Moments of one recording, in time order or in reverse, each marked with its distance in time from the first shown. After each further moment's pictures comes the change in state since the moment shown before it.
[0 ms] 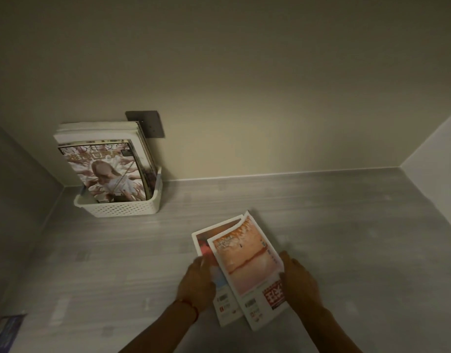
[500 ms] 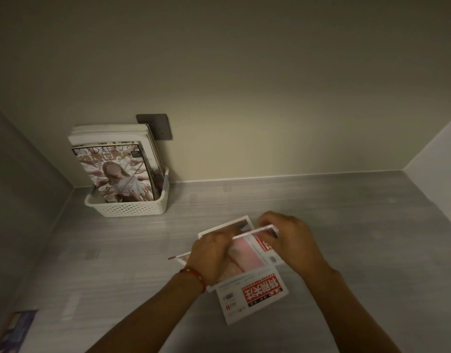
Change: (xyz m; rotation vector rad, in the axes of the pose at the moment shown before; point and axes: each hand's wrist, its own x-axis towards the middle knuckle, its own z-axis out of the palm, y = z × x) left_hand -0.001 0.065 -0.082 0.148 0.190 0.417; right_hand 0.017 -0.078 -0.088 0.164 0.227 -0.564
